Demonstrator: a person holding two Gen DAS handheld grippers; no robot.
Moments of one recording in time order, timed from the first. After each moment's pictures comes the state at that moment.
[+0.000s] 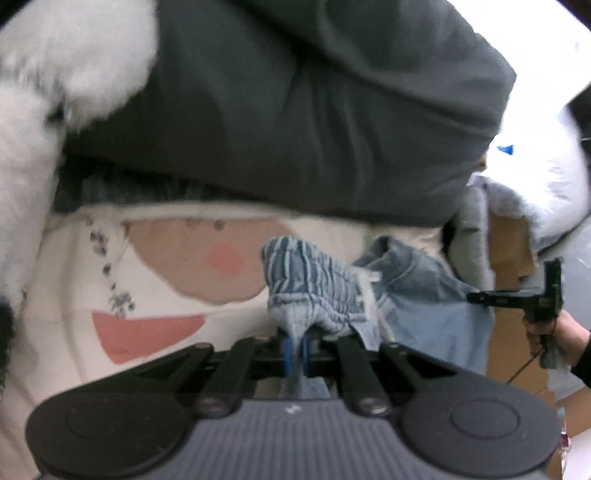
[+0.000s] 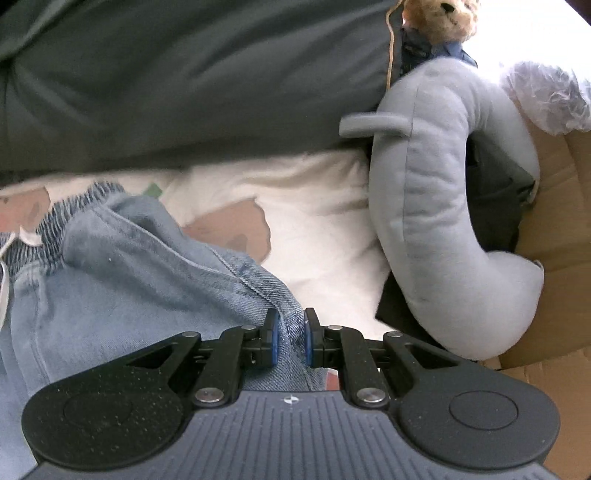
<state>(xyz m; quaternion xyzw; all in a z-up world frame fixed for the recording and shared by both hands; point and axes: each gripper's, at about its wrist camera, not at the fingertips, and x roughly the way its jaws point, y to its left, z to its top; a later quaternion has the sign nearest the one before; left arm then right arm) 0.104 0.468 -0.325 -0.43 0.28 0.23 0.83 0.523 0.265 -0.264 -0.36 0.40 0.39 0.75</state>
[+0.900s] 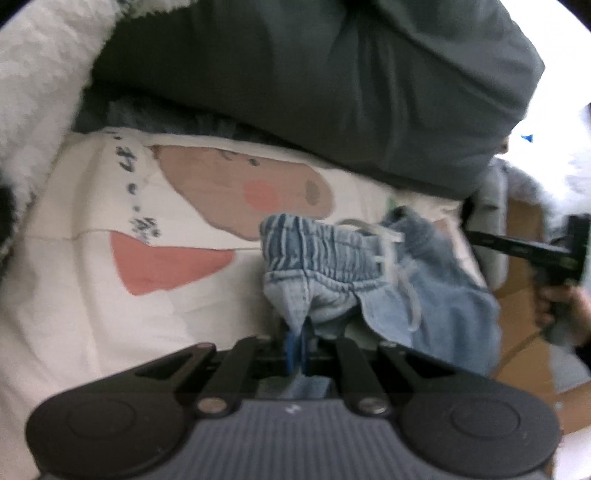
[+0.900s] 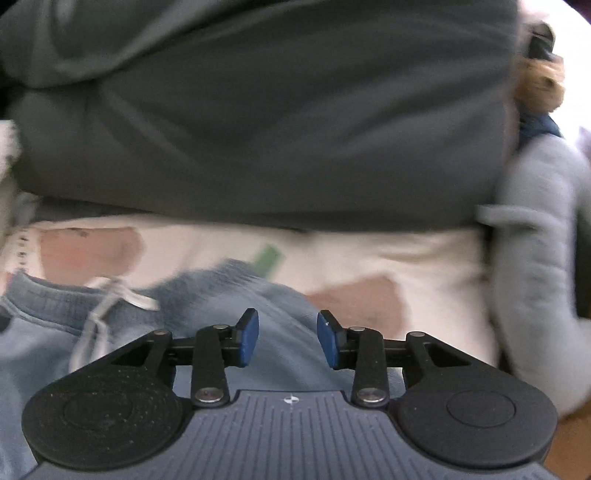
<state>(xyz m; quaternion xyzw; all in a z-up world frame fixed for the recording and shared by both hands) 0.084 0.460 -0.356 -0.47 0.30 0.20 0.81 0.454 0.340 -0.261 -0.31 0.36 0.52 0.71</state>
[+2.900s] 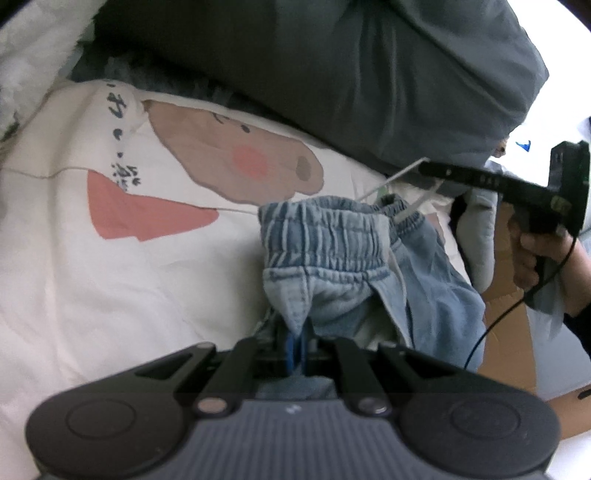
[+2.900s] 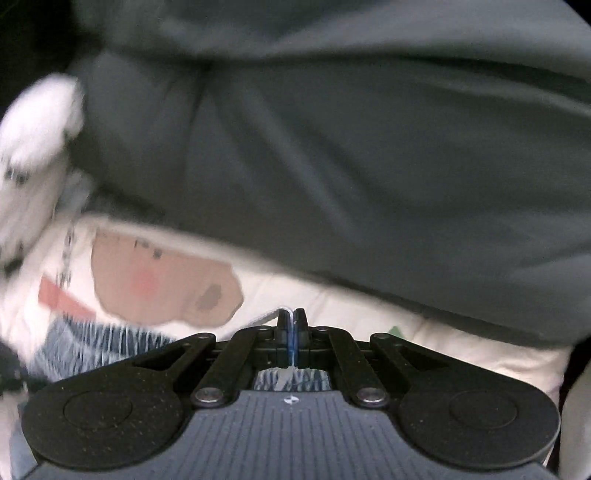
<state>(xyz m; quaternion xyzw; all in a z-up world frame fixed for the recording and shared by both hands) 0.087 0.442 -0.368 -0.50 0.30 0.19 0.79 0.383 0.436 -0.265 -0.34 0.32 0.58 0.67</state>
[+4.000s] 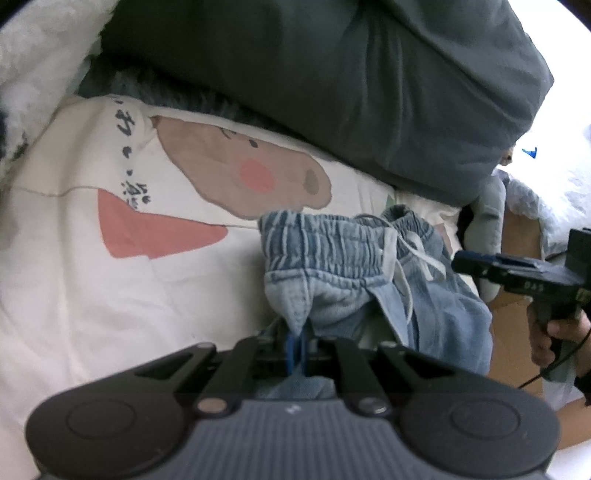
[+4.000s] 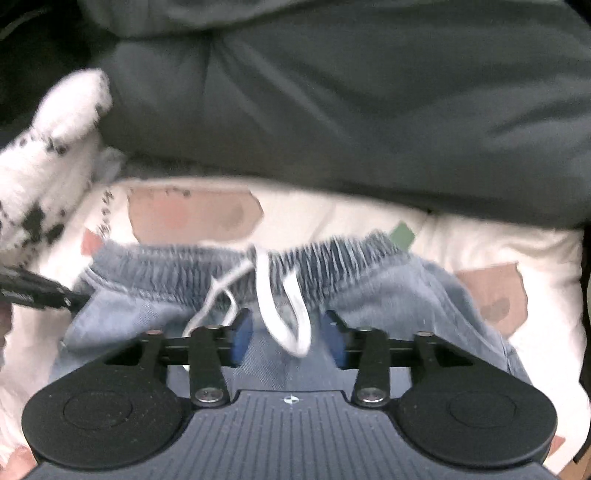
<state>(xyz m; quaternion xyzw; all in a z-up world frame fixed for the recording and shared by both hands) 0.088 0.452 -0.369 -0.50 0.29 0.20 0.79 0.391 0.352 -0.274 -0.31 0.39 0.59 0.63</state>
